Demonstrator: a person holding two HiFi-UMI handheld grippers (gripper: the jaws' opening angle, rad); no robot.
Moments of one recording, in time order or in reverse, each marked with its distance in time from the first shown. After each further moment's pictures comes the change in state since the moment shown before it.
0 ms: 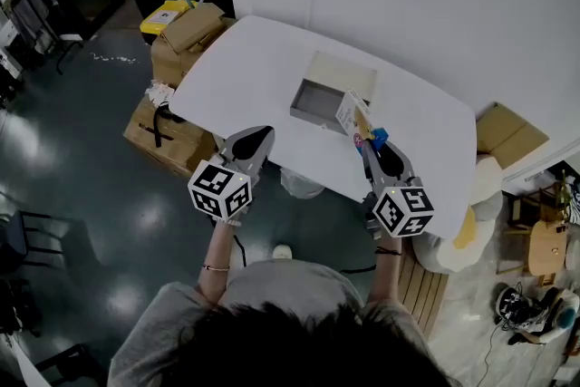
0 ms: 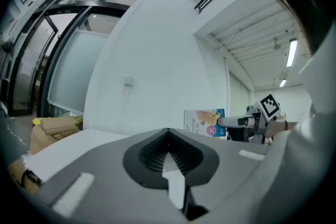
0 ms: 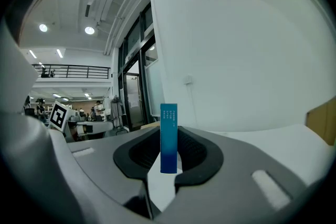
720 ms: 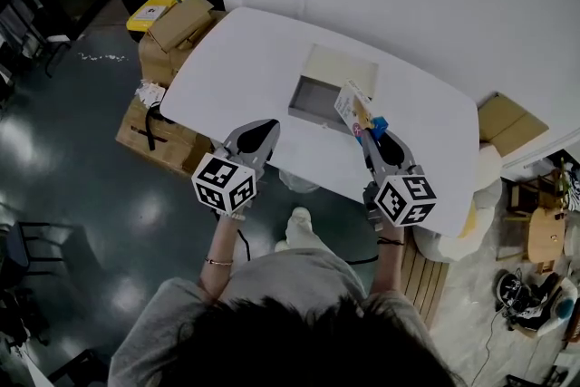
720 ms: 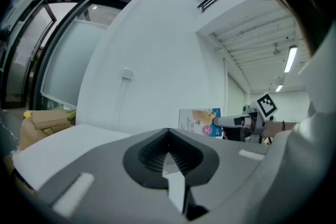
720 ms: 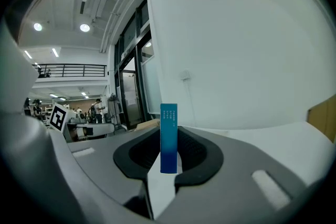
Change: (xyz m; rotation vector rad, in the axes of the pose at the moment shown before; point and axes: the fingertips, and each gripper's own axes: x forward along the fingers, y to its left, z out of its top) left arm 0.040 0.023 -0.012 -0.039 0.023 -0.061; right arm 0.043 -0.015 -0.005 0.016 0.034 -0.027
